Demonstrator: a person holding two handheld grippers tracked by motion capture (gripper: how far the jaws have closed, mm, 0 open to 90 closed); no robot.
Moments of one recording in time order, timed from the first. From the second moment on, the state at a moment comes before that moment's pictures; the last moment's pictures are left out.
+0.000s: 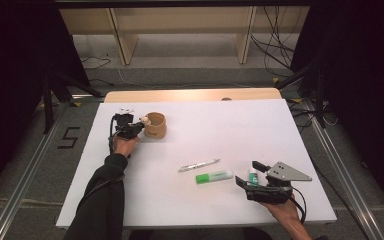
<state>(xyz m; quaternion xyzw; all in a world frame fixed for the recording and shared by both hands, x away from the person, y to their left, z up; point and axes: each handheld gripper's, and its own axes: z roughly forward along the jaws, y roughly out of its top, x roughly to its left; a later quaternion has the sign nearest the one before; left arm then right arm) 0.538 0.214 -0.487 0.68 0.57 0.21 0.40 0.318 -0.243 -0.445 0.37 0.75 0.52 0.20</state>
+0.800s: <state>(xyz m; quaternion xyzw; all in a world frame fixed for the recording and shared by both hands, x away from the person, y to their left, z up) 0.538 0.198 -0.488 0.69 0.56 0.21 0.40 0.319 -0.239 -0.446 0.36 0.75 0.52 0.20</state>
